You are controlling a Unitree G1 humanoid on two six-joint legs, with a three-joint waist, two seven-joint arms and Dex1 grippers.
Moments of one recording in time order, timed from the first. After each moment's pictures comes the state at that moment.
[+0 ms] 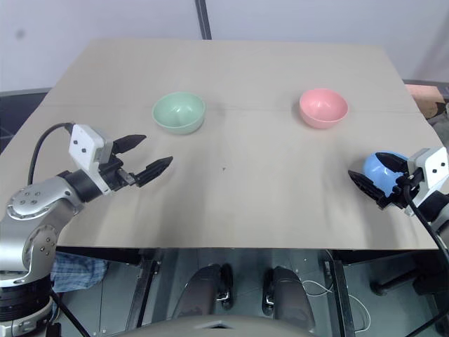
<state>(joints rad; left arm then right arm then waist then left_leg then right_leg) -0.11 0.68 0.34 -0.51 -0.47 0.65 -0.69 0.08 -0.74 -0.49 -0.25 0.55 0.41 0.82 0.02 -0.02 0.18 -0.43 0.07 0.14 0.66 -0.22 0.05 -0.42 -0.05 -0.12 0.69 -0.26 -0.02</state>
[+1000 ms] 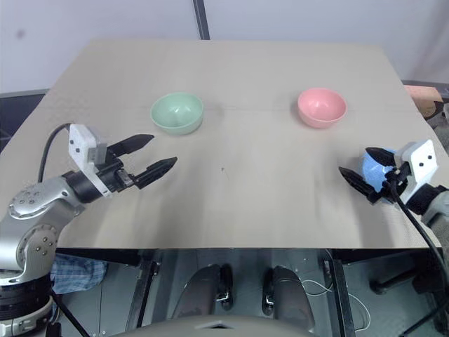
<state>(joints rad) -0.11 0.68 0.35 -0.49 -0.65 0.62 -0.77 -0.03 -0.77 -0.39 -0.30 0.52 0.46 0.76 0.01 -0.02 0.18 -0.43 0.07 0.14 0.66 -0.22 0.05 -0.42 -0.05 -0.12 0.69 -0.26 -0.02</state>
